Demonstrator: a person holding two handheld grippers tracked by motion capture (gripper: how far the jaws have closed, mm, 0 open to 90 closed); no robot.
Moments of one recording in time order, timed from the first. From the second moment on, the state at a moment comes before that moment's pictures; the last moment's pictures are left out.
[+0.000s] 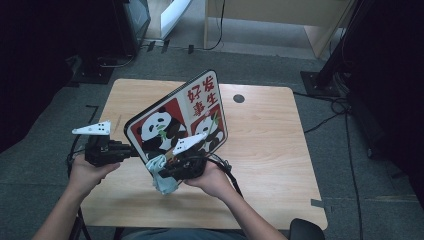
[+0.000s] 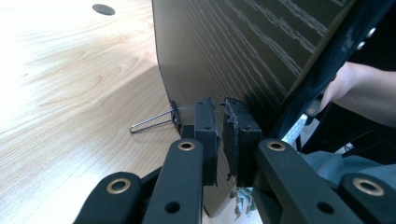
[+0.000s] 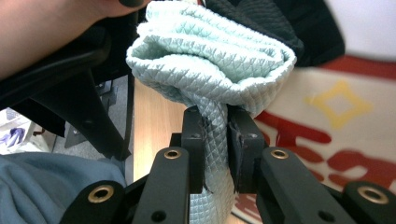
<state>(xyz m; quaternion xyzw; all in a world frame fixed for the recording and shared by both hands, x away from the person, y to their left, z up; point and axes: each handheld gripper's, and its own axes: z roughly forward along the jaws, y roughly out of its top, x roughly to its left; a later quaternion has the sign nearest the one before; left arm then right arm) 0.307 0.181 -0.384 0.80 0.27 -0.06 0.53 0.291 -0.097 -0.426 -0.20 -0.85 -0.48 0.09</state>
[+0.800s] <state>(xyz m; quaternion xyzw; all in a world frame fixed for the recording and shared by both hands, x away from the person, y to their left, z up) 0.307 0.182 -0.384 0.80 0.27 -0.06 0.53 0.284 -0.109 -0.472 -0.20 -0.86 -0.46 0.09</state>
